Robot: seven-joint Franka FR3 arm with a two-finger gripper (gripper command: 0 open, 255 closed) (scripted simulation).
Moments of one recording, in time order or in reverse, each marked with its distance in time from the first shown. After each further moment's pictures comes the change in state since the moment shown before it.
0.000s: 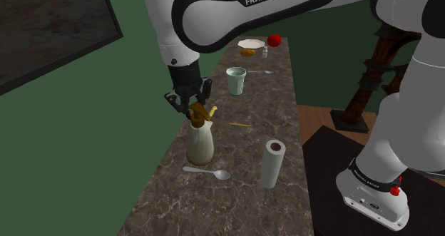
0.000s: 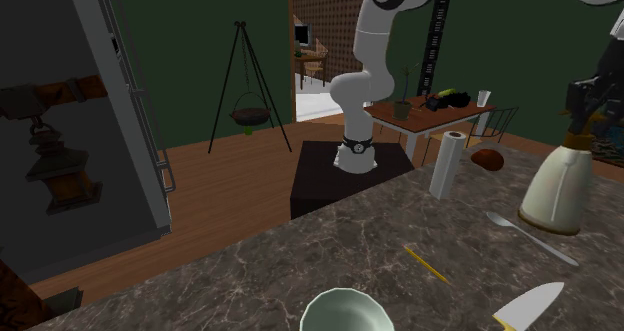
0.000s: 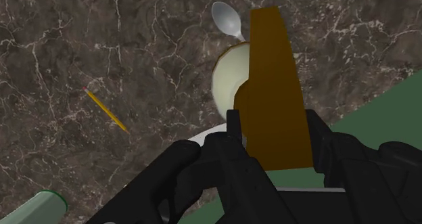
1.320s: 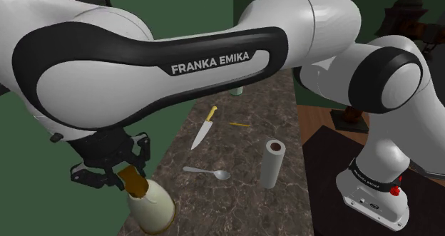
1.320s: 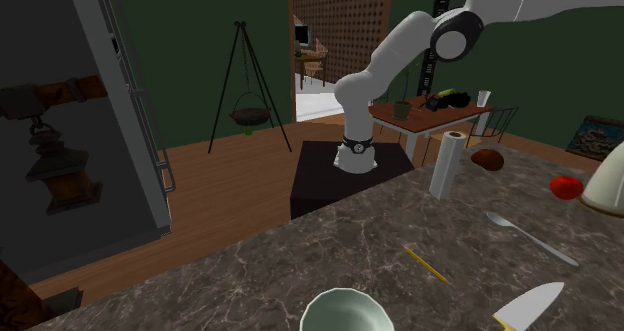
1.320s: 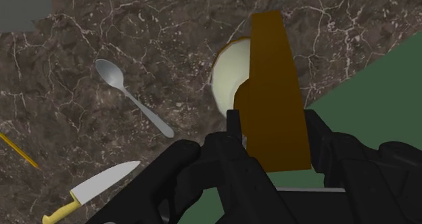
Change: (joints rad) arm 0.400 0.560 0.059 0.799 -0.177 -0.260 0.356
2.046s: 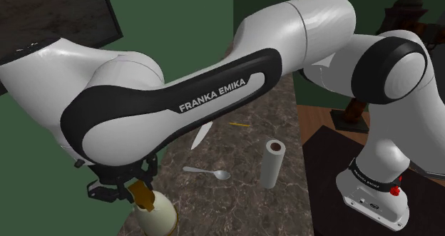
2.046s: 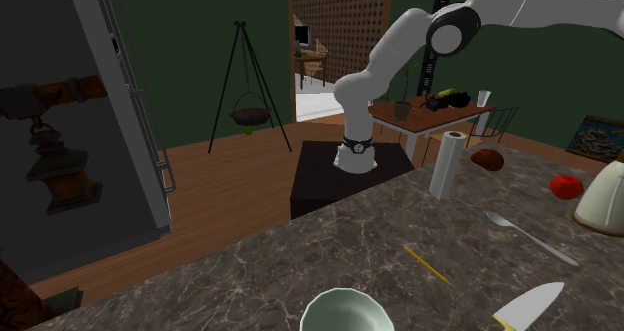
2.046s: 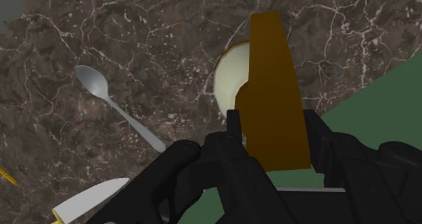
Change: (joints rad) arm -0.041 -0.046 0.005 -0.231 0.008 0.180 0.015
